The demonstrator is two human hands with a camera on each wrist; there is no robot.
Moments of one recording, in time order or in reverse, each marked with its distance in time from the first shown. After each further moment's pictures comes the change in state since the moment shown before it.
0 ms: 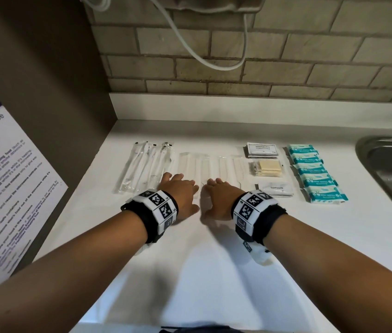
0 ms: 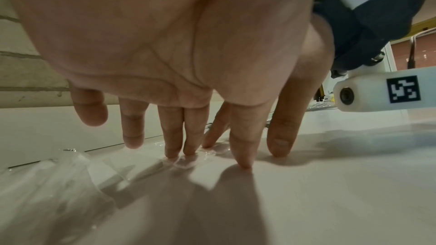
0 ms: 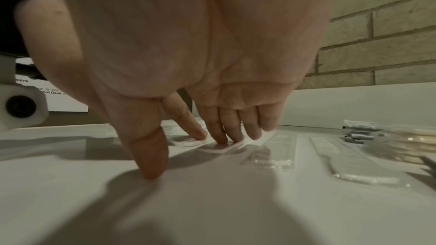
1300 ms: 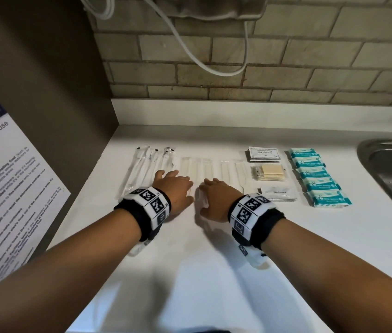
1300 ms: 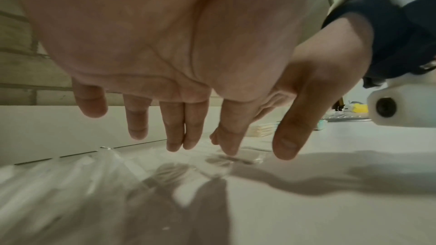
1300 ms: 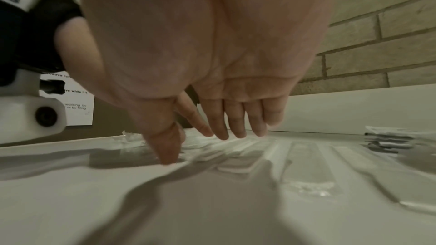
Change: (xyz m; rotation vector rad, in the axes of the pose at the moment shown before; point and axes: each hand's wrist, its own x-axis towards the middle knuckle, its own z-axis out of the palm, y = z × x) left_hand 0.005 -0.025 -0.006 -0.118 0.058 -0.038; right_hand 0.009 -0.011 -0.003 0.015 0.110 -0.061
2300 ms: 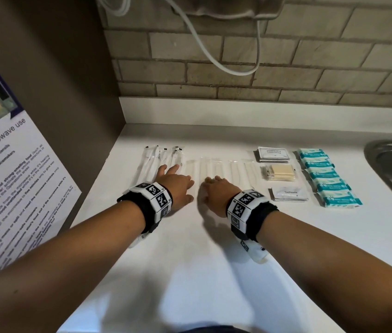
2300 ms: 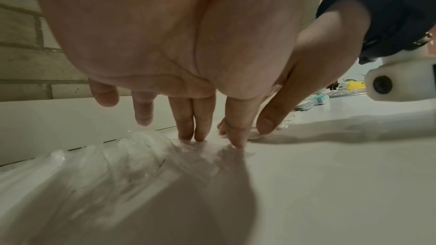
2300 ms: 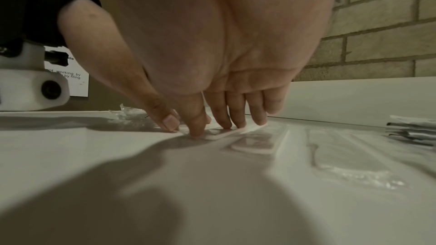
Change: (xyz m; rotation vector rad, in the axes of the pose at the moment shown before) left_hand 0.008 -0.034 0.006 0.122 -0.046 0.034; right_hand 0.030 -0.022 0.007 -0.037 -0.022 0.086
